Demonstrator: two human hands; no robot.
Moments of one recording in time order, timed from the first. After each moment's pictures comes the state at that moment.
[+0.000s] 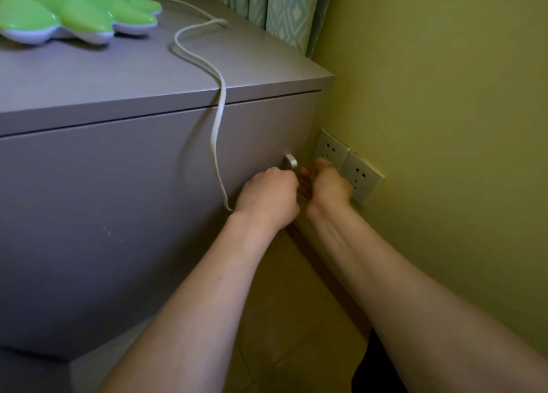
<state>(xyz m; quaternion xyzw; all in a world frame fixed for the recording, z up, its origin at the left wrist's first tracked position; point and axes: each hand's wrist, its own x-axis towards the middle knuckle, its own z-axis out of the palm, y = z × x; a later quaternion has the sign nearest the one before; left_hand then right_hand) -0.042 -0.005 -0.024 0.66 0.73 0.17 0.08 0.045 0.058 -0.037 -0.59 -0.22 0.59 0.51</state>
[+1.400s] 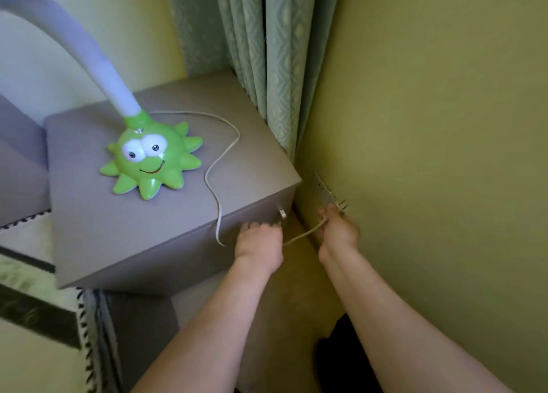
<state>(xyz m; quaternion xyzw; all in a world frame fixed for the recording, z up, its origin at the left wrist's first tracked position) -0.014 -0.050 0.148 0.59 0.78 -0.09 0.17 0.090 0.017 0.167 -0.67 -0.17 0.61 0.39</state>
